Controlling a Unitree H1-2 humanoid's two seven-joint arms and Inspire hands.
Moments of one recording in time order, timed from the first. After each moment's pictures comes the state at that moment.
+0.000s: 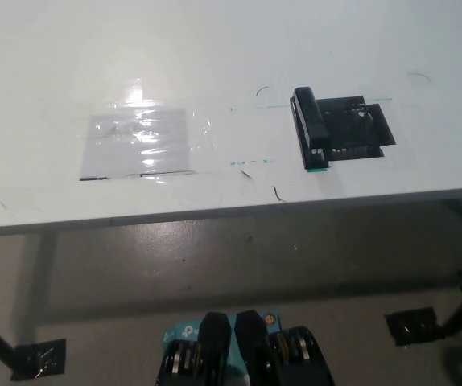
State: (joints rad) left_arm 0.14 0.24 0.37 -0.06 -0.11 0.21 -0.01; right_arm -0.11 -0.13 -0.21 0.03 0.00 0.21 -0.09
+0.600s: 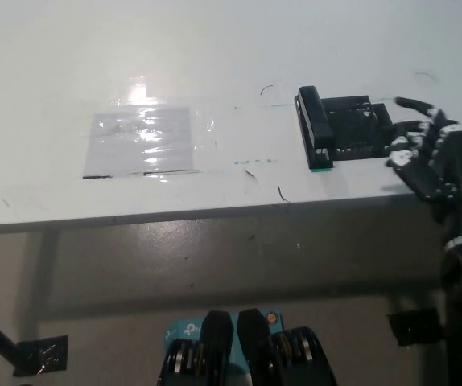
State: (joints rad) left_arm 0.14 0.24 0.36 -0.06 -0.11 0.22 -0.01; right_arm -0.41 -0.06 -0.05 -0.18 0.01 0.37 -0.05
